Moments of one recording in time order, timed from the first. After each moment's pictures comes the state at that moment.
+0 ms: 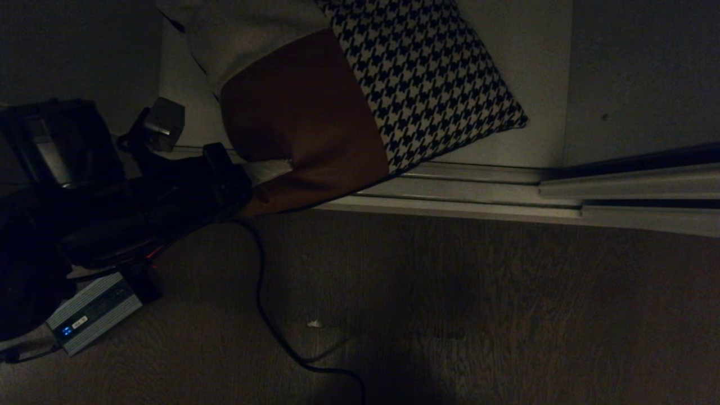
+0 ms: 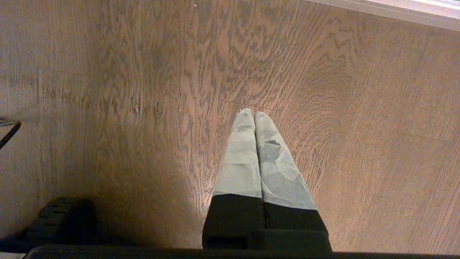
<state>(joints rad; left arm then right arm) -0.26 1.53 -0.86 -0.74 -0.55 -0.73 0.00 0.00 0.00 0.00 0.02 -0.05</state>
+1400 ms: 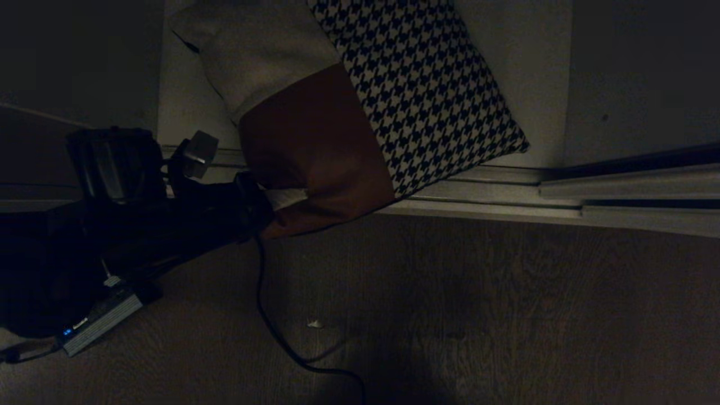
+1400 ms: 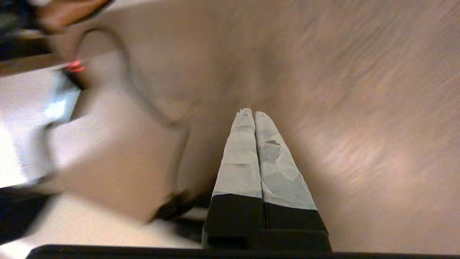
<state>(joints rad) -0.29 1.61 -0.85 -0.68 -0.51 -0.73 0.00 0.29 -0.60 0.43 0.31 0.36</state>
